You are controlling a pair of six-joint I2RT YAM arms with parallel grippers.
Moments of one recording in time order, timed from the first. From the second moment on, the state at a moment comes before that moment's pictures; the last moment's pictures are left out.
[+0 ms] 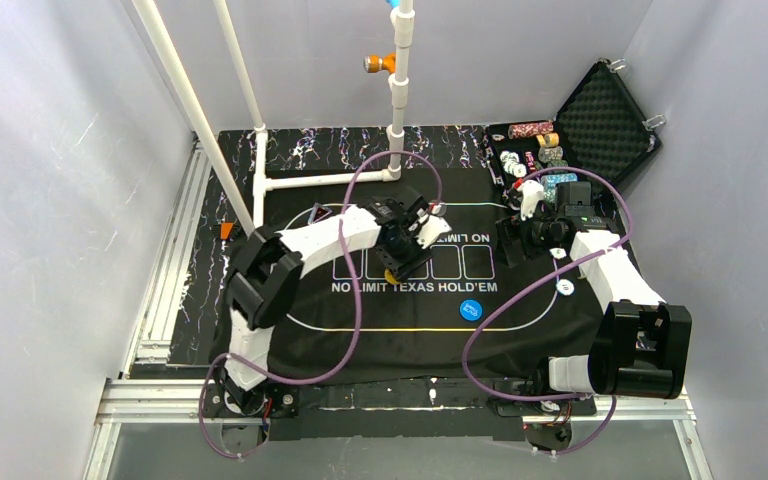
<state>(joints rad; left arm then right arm) -0.82 2.03 1.56 -0.76 0.12 0.22 -0.03 1.33 0.91 -0.57 -0.50 -0.40</state>
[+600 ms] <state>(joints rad) -0.60 1.40 0.98 -0.88 0.29 0.44 -0.03 1.33 0.91 -0.59 -0.56 -0.42</state>
